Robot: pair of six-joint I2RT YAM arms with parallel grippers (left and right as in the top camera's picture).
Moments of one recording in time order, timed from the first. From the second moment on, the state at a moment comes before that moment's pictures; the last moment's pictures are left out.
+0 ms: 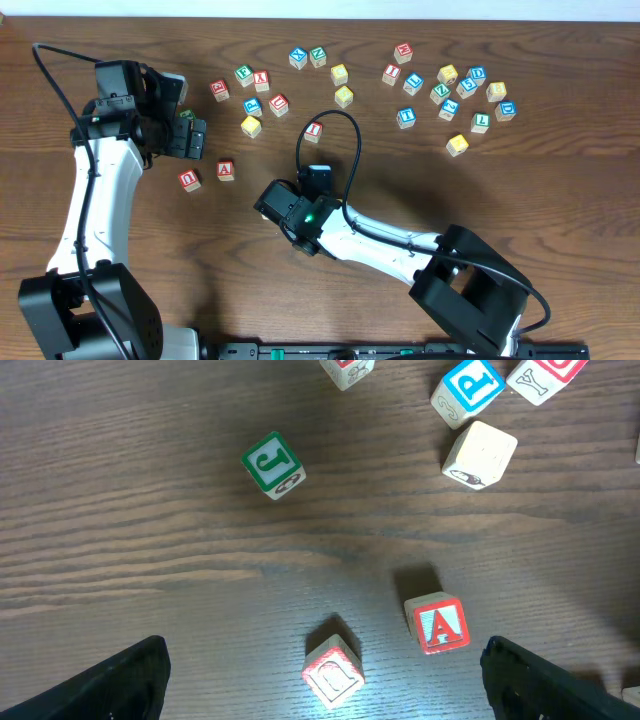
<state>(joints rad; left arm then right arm) 0.16 1.62 1.28 -0.74 0.13 0.32 0.99 1.96 1.23 -0.56 0.37 0.95</state>
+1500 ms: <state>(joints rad) 0.16 1.62 1.28 -0.74 0.13 0.32 0.99 1.94 1.23 -0.58 0.39 0.95</state>
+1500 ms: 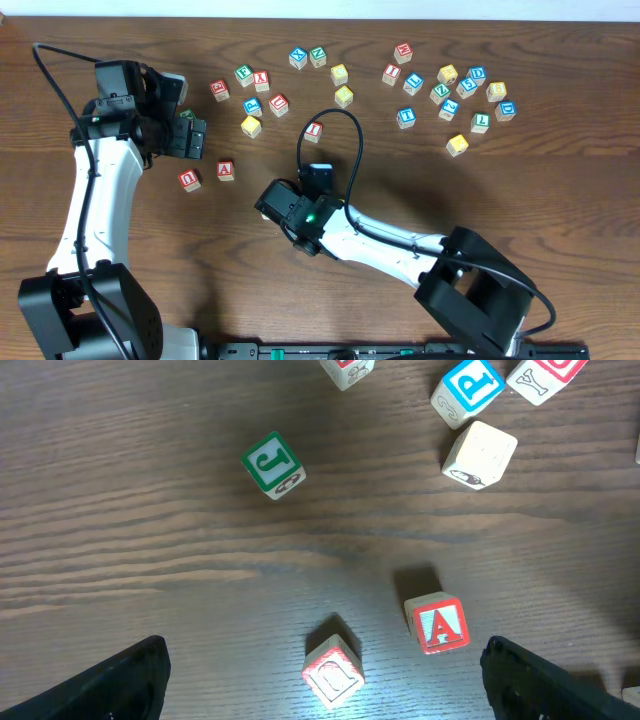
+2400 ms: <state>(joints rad) 0.16 1.62 1.28 -0.74 0.13 0.32 0.99 1.85 1.23 -0.61 0.45 0.95</state>
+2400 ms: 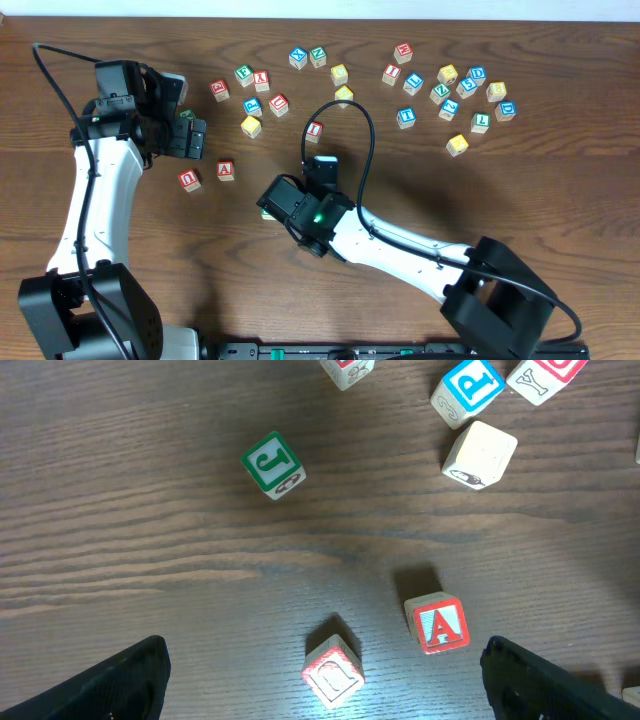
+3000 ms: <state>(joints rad) 0.16 1.62 1.28 -0.74 0.13 0.32 0.80 1.61 1.24 -0.57 0.60 0.71</state>
